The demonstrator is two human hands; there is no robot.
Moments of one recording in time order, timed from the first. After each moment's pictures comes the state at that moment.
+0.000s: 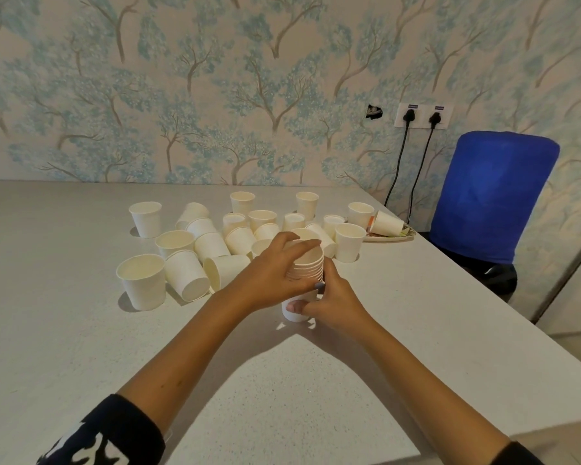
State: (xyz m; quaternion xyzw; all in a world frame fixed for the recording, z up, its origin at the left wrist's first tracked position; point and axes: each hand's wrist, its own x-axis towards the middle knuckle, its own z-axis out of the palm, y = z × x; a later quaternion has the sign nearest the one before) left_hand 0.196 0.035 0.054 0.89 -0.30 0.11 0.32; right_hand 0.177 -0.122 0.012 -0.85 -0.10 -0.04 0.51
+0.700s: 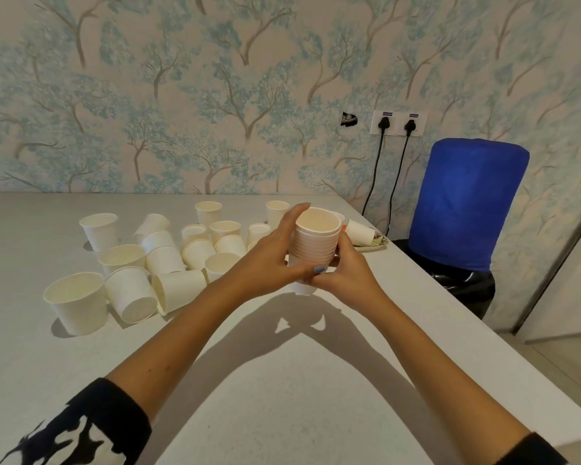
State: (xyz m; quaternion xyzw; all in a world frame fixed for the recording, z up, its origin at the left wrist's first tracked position) left_hand 0.219 -0.037 0.086 0.83 -0.35 0.10 0.43; right_hand 0.191 -0.205 0.070 -0.83 -0.12 -0.15 0.52
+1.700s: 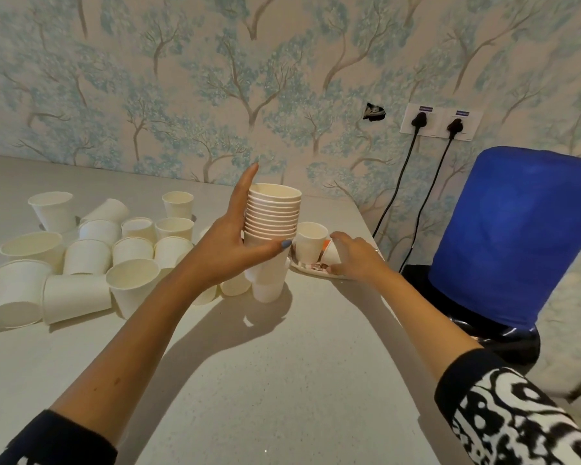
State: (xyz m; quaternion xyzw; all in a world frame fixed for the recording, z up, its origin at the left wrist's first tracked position) left_hand 0.293 -0.127 0.098 0.82 -0.22 0.21 0.48; right_hand 0.434 -0.386 0.036 -0.98 -0.13 -0.03 0.13
